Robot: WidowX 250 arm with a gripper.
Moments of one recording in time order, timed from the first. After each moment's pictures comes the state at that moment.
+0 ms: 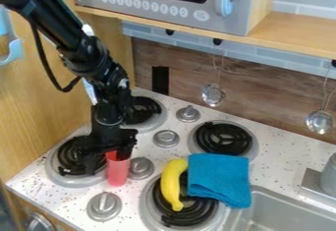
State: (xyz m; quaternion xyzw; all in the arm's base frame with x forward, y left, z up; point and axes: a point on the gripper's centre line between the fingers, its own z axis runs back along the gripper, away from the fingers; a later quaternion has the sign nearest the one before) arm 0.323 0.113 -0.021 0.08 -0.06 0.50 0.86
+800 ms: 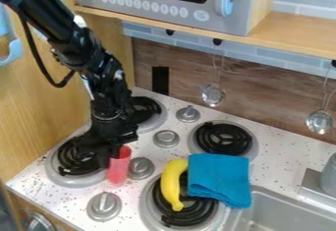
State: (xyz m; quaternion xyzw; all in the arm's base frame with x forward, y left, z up) arm 0.322 0.108 -0.008 0.06 -0.06 0.48 0.87
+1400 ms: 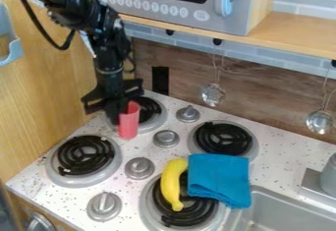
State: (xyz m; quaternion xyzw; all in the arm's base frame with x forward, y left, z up) arm 0.369 0.121 0.047 0.01 -0.10 0.51 0.86
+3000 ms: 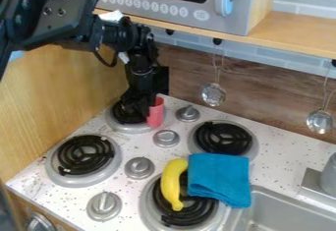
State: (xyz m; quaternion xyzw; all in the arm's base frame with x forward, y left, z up) arm 0.474 0.131 -0.004 -0.02 -0.10 0.56 0.82
